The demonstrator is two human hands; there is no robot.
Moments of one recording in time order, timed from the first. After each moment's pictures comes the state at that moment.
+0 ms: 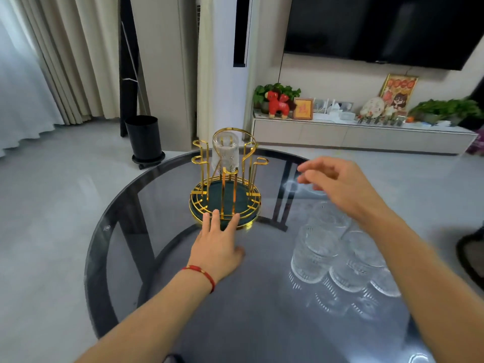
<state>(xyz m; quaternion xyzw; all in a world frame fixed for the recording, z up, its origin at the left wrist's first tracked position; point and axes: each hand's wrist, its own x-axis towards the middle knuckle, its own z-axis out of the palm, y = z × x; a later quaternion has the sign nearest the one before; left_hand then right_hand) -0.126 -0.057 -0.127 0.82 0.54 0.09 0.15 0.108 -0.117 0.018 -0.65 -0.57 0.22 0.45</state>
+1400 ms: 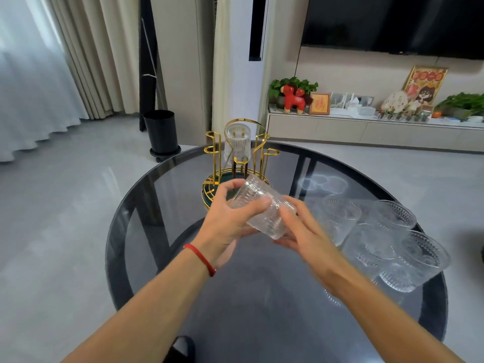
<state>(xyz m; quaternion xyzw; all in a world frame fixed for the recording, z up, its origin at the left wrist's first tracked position) -0.130 -0.099 -0.058 0.46 0.33 0.48 0.67 0.033 -0.164 -0.064 -0.56 -0.50 0.44 0.49</state>
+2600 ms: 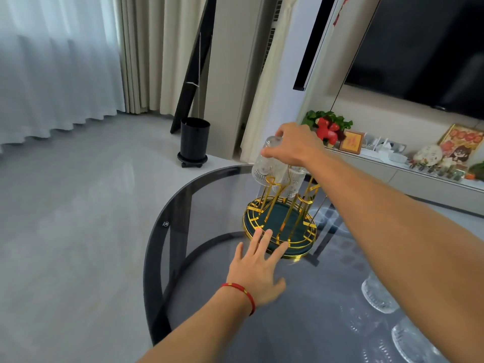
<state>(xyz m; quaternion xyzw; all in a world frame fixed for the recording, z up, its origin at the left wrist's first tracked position) -0.161 -0.034 -0.159 0.86 0.48 0.13 0.14 -0.065 0.090 0.071 -0.69 -0.71 -0.04 0.14</state>
